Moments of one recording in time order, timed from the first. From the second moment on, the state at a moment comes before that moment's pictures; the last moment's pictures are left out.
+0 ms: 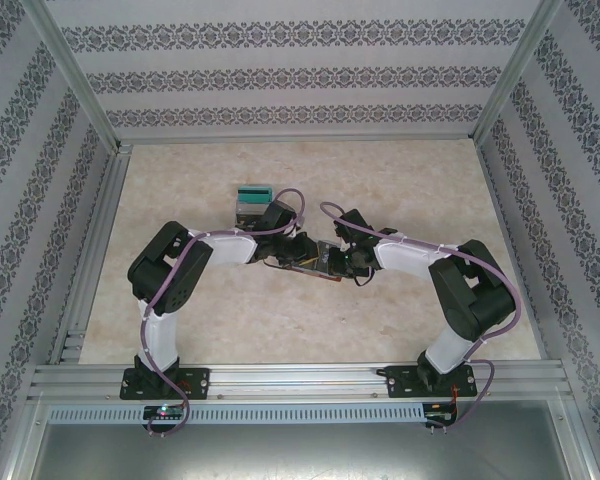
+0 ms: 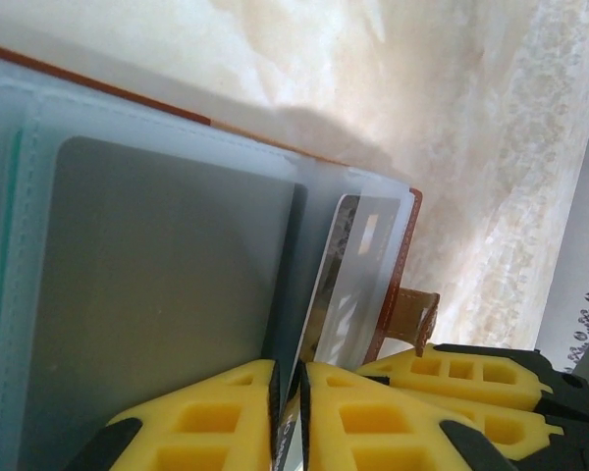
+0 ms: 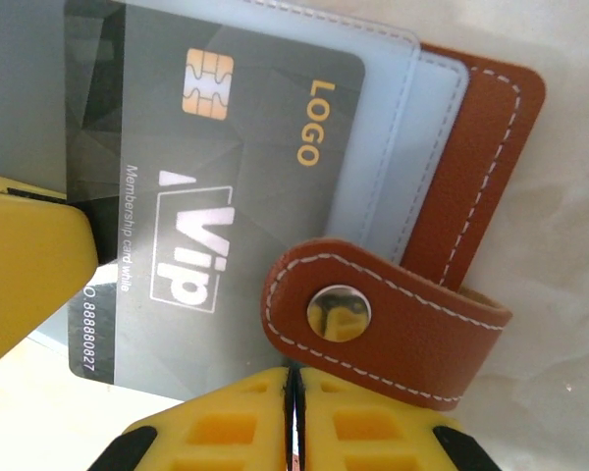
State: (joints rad) left arm -0.60 1.97 1.10 0.01 0.51 -0.93; right arm 0.53 1.67 0.87 -0.40 -0.19 0.60
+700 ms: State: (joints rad) left arm -0.59 1.96 1.06 0.06 0.51 -0.92; right arm 0.52 1.67 0.86 -0.38 -0.20 0.60
